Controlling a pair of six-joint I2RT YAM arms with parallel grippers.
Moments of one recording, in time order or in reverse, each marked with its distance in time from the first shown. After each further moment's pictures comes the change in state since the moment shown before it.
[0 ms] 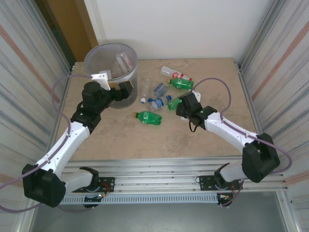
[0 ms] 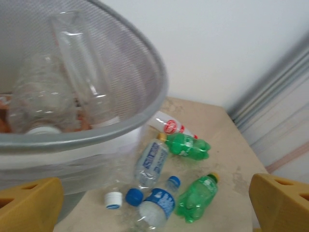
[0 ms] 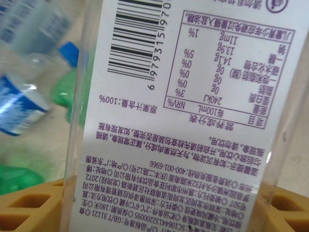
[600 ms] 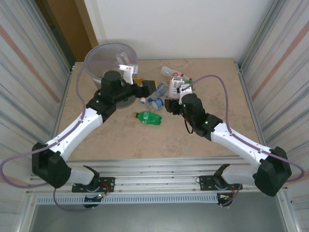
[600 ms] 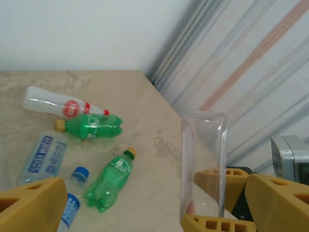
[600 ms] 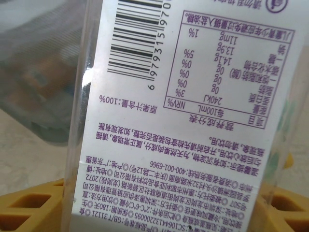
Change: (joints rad) left arm -0.177 0.228 0.245 -0.030 0.219 0.008; right arm 0.126 -0.166 -0.060 0.376 -0.074 -0.316
